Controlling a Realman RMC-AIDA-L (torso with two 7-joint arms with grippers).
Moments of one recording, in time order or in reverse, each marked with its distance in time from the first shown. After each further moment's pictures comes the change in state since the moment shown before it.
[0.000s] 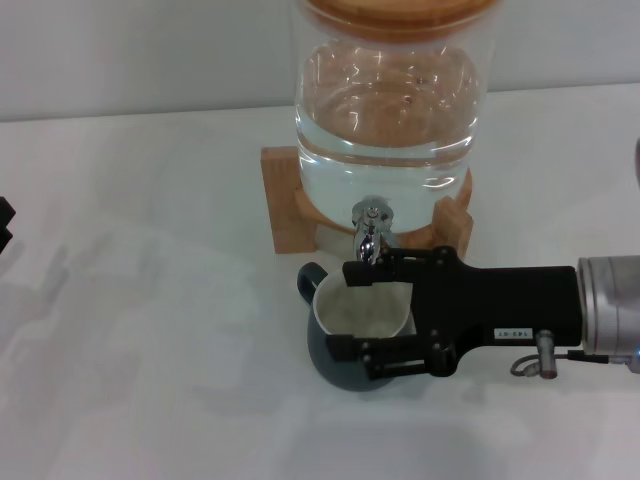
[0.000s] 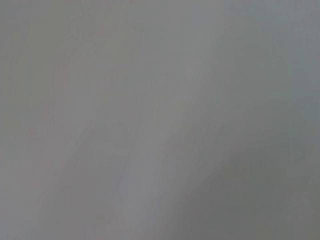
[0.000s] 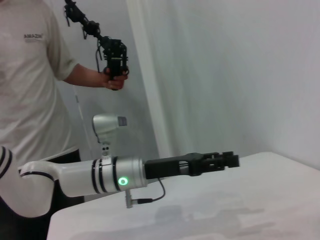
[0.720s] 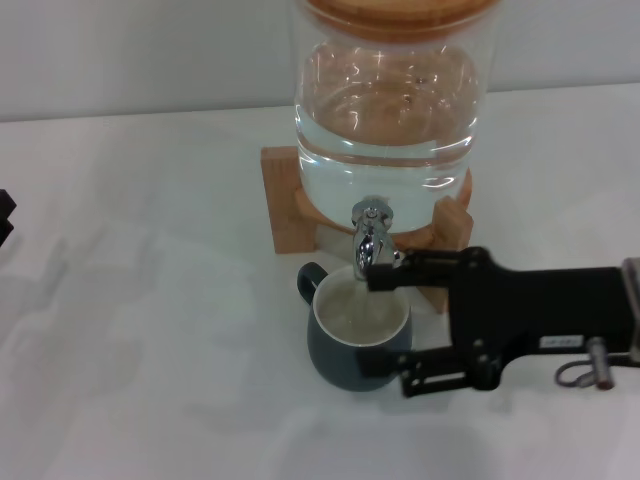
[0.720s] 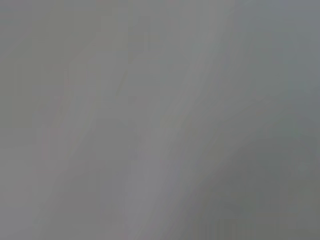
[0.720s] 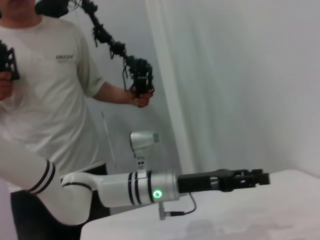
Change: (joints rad) left arm -0.020 0.002 0.001 0.005 0.000 0.041 -0.002; right arm -0.013 0.002 0.104 -0.004 0.018 0.178 -0.015
